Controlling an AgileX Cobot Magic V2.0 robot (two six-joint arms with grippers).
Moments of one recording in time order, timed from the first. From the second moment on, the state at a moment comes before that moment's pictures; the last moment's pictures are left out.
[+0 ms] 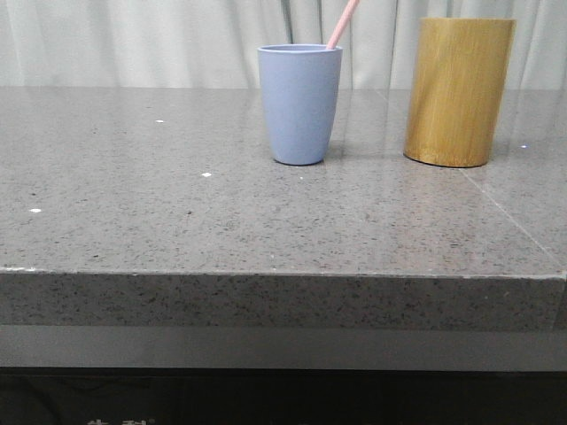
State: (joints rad) left arm -0.09 0.11 -0.15 -0.03 0.14 0.01; right arm 0.34 0.71 -0.95 0.11 0.87 -0.06
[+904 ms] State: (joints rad) left arm -0.01 0.00 0.00 -0.12 0.04 0.02; right arm 0.34 0.71 -0.95 0.11 0.87 -0.06
